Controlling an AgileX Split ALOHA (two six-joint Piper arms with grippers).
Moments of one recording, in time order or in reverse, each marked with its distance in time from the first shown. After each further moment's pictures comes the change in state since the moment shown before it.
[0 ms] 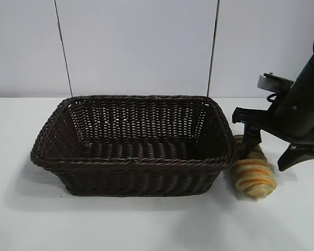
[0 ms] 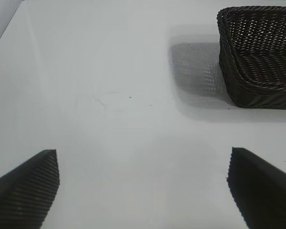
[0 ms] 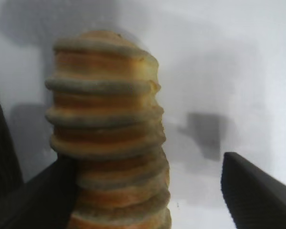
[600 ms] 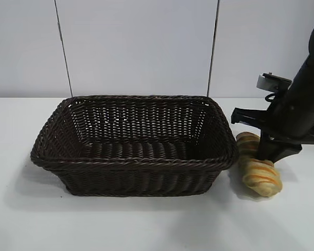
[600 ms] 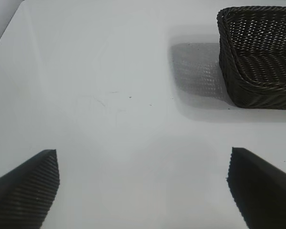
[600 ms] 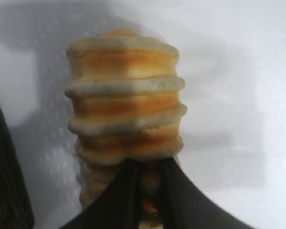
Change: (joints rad) left arm 0.000 0.000 0.000 0.000 0.000 0.000; right arm 0.000 -0.046 -0.083 -0.116 0.108 0.080
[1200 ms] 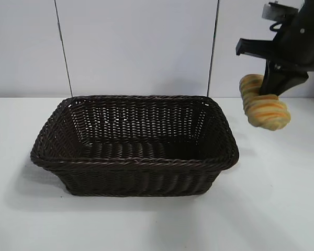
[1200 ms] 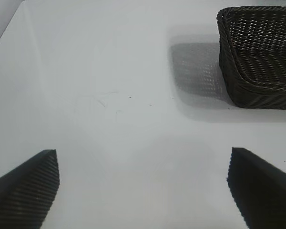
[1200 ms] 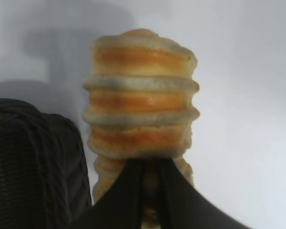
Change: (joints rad) left arm 0.000 0.000 0.000 0.000 0.000 0.000; right arm 0.000 -0.085 -0.381 -0.039 0.312 -0.024
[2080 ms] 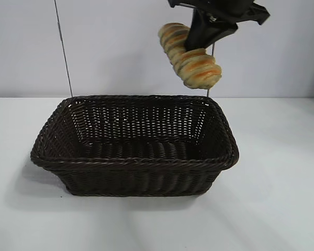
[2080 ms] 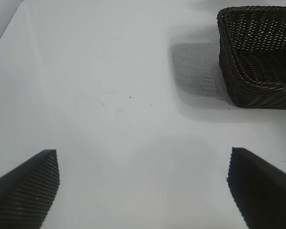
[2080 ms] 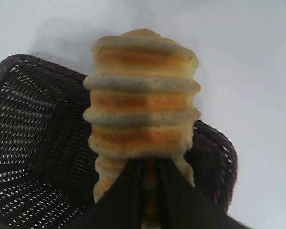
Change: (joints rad) left arm 0.000 0.000 0.000 0.000 0.000 0.000; right arm 0.354 0.037 -0.026 0.085 -0.226 -0.867
